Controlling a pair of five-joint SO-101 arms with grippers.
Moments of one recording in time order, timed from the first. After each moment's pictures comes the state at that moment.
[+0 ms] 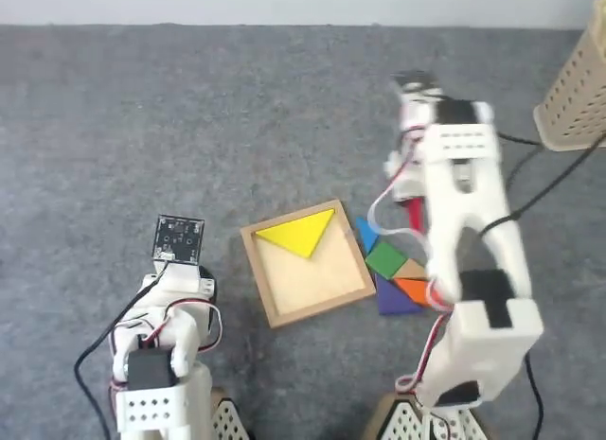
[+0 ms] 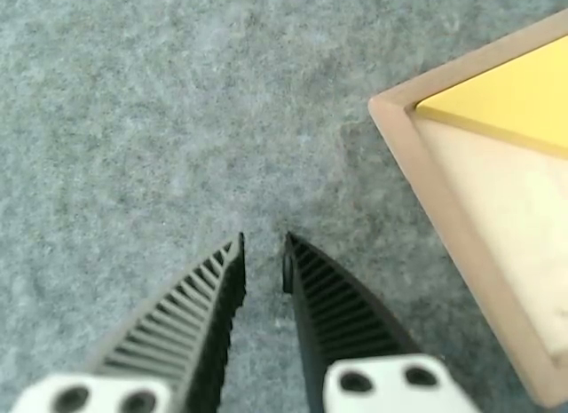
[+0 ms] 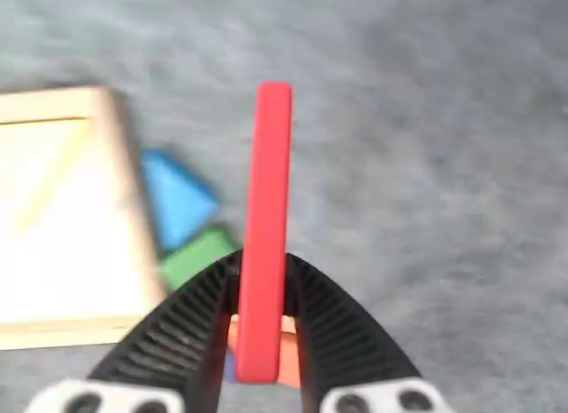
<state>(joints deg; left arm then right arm) -11.0 -103.4 97.1 69.8 -6.1 -11.9 12.9 -6.7 86.7 8.0</state>
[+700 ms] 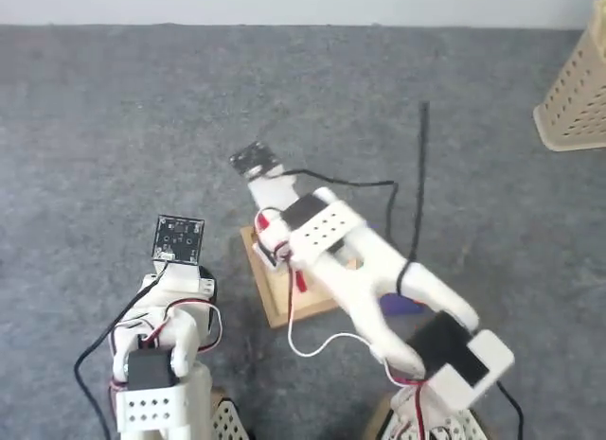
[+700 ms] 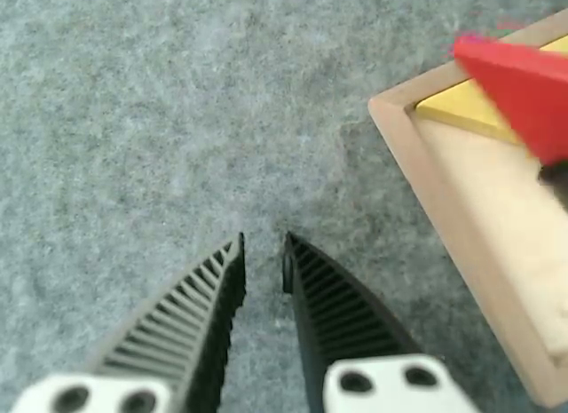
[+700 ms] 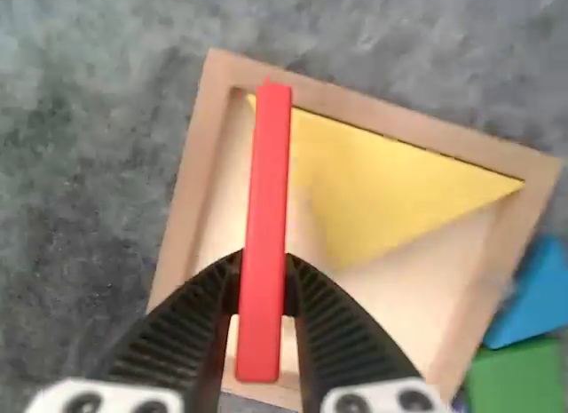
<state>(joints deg) -11.0 -103.4 97.1 69.8 -6.1 -45.8 5.2 20.0 60.1 -6.0</state>
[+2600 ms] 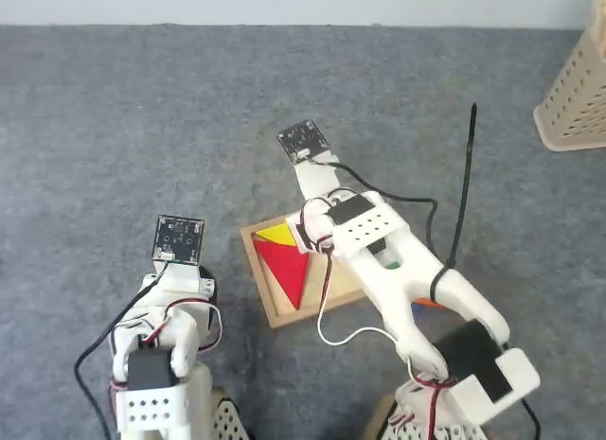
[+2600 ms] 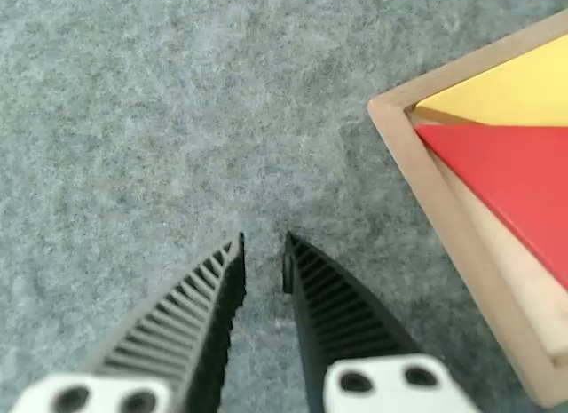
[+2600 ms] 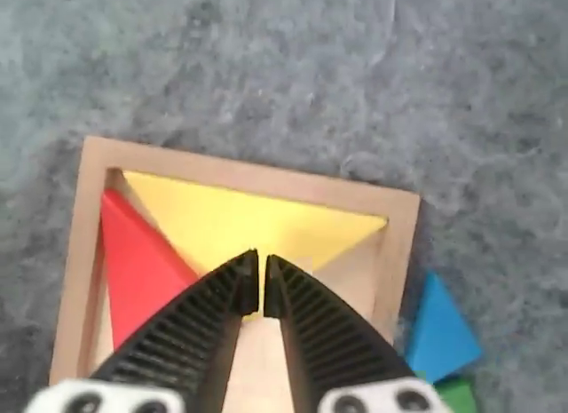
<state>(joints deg) -11.0 -103.4 97.1 69.8 -6.1 -34.9 -2.0 32.4 41.5 -2.9</state>
